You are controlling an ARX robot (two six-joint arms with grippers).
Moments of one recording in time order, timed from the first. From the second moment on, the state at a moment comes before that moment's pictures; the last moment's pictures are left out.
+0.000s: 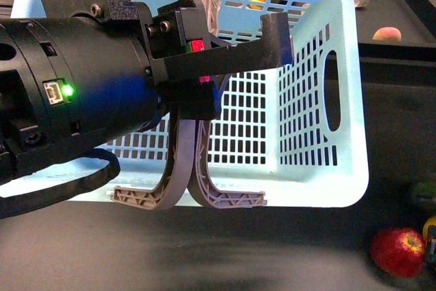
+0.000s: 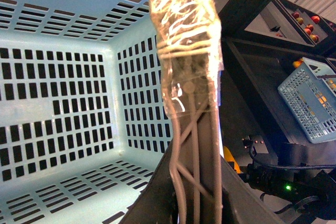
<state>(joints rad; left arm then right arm) -0.57 1.60 0.50 0.88 0.08 -0.40 -0.43 2.73 0.81 0.91 -0.04 -0.11</state>
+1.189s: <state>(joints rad) -0.57 1.60 0.50 0.88 0.08 -0.40 -0.18 1.73 0.44 0.71 -0.38 0.23</state>
